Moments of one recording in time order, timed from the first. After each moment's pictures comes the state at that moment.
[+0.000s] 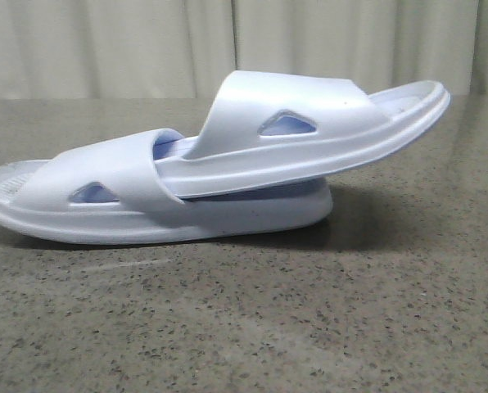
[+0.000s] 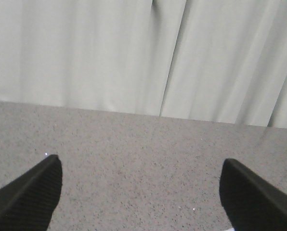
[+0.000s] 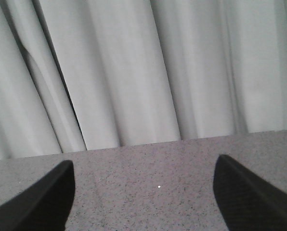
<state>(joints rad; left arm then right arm) -0.14 0.52 -0.44 -1.58 0.24 1.37 0.16 0.53 -0.48 1.12 -0.12 -0.99</state>
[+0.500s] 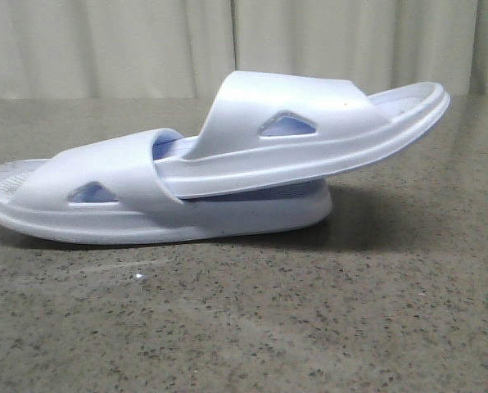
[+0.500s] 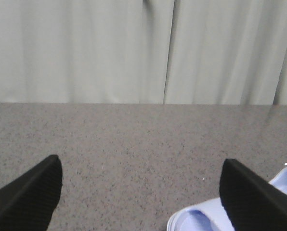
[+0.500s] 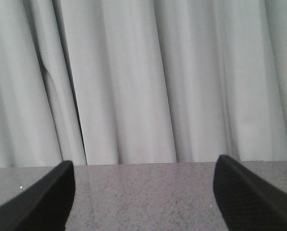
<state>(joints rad) -0.14 0.38 -0.31 -1.50 0.24 1.37 0.16 0.23 -0.32 1.11 -0.09 -1.07</state>
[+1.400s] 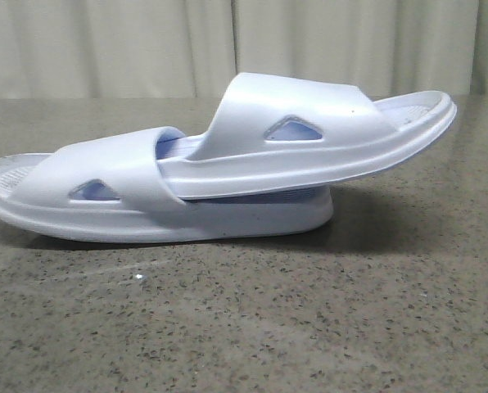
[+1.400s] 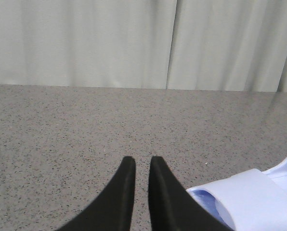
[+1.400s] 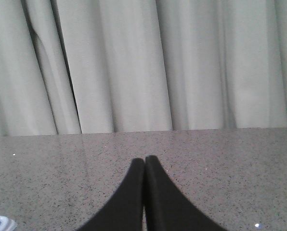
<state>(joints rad) -0.14 0.38 -0.27 -1.50 0.24 1.37 0.16 0.23 -0.22 1.12 -0.10 -1.08</state>
